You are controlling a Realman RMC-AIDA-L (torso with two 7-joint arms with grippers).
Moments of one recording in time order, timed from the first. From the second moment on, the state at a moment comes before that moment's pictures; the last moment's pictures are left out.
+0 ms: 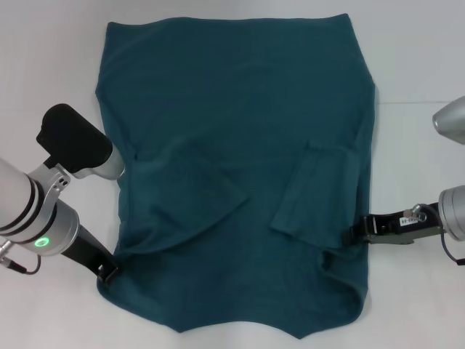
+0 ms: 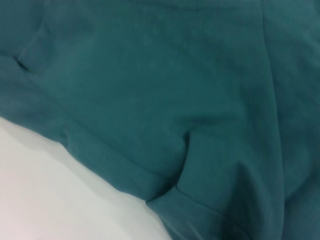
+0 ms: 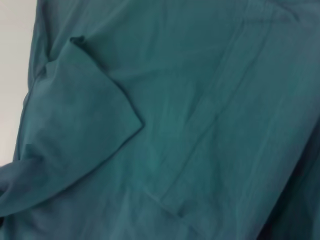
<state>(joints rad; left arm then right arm) -0.58 -2.17 1.24 1.16 2.82 1.38 -2.36 0.65 2.09 -0.87 -0.79 -2.43 -1.30 2.56</state>
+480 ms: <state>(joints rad) -0.57 -2.17 1.18 1.17 2.80 1.39 -2.35 0.50 2.10 -0.99 -1.00 -2.33 -1.30 2.56</state>
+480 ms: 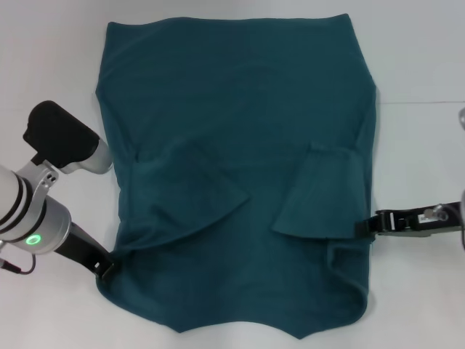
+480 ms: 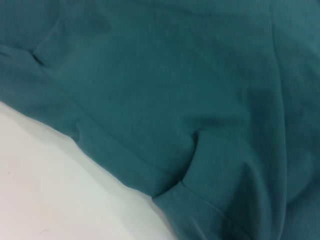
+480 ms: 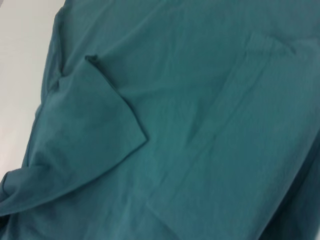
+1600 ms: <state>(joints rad) -0.47 -2.17 1.04 1.30 2.75 1.53 -2.28 -0.03 2.11 -1.08 -1.42 -2.06 -1.30 2.42</state>
